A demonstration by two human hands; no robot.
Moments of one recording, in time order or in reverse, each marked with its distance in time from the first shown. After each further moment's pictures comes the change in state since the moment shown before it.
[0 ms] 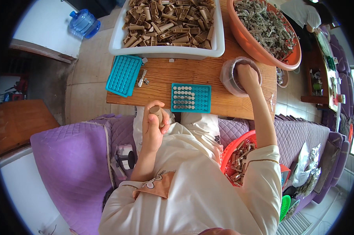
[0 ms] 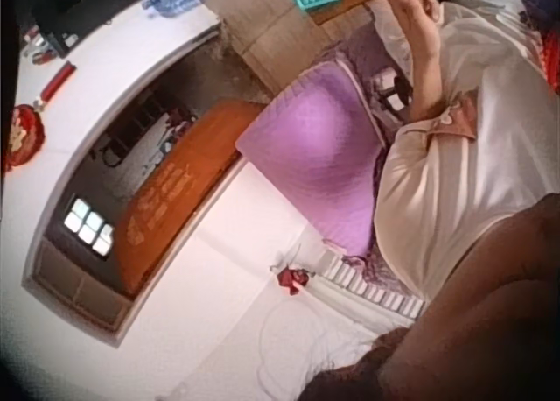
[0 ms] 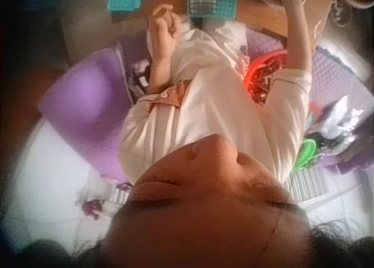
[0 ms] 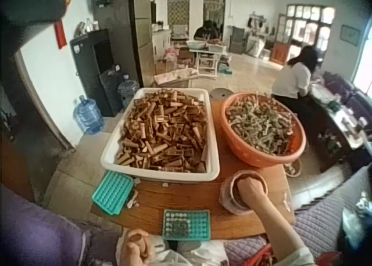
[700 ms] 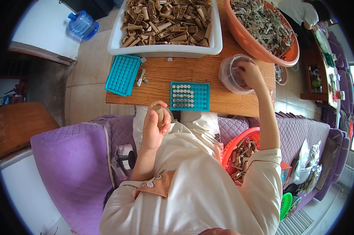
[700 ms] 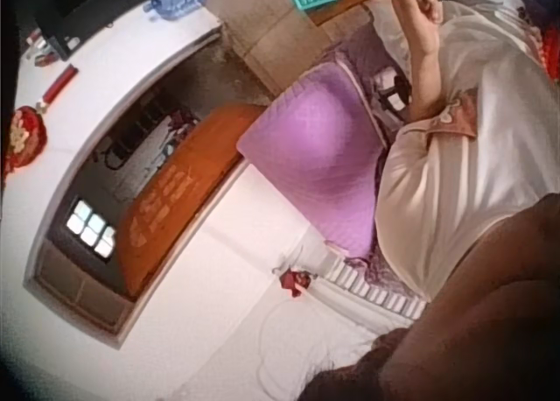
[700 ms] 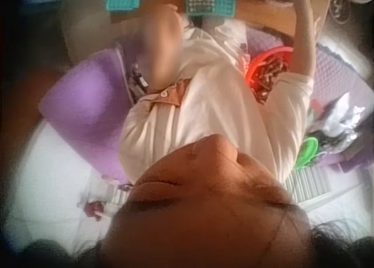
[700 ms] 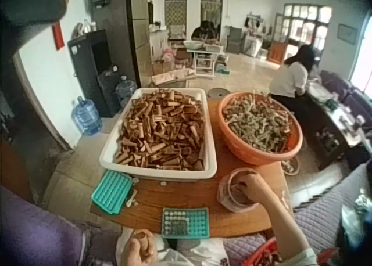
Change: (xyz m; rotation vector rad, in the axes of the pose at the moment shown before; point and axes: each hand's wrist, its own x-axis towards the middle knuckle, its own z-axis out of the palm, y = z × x) left_hand -0.001 -0.001 -0.003 -0.179 -0.028 -0.193; right_hand -0.017 0.014 -0.014 0.485 0.158 -0.078
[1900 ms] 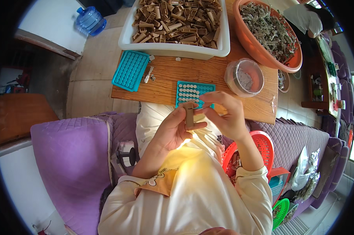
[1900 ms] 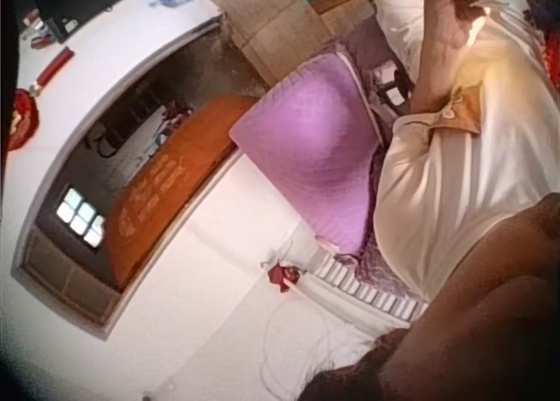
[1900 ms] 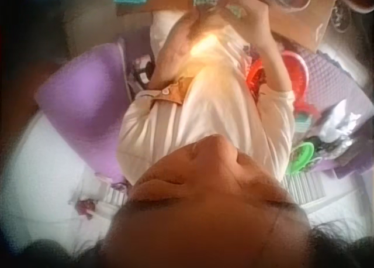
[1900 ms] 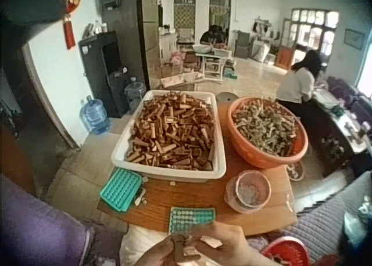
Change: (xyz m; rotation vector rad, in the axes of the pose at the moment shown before) left_hand 0.002 0.000 0.024 -0.714 -0.211 -0.454; right_hand -0.079 -0.168 -0.006 0.797 0.145 -0.371
